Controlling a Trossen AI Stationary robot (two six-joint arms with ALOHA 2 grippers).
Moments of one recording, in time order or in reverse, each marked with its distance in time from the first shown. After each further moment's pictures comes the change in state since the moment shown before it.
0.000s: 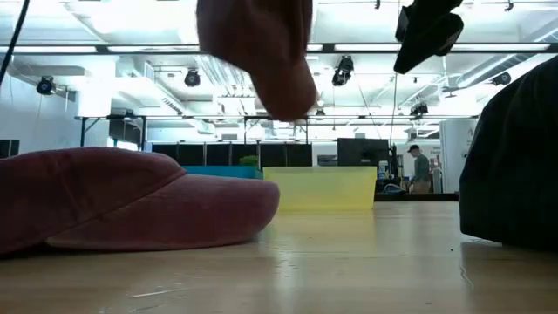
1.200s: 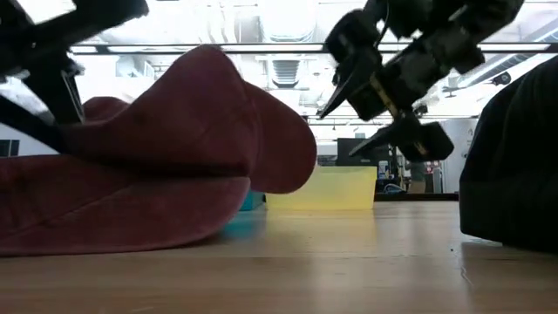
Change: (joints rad) left arm -0.484 0.325 -0.363 -0.194 -0.594 0.326; right arm -0.373 -0.013 -0.504 0.868 -0.361 0.823
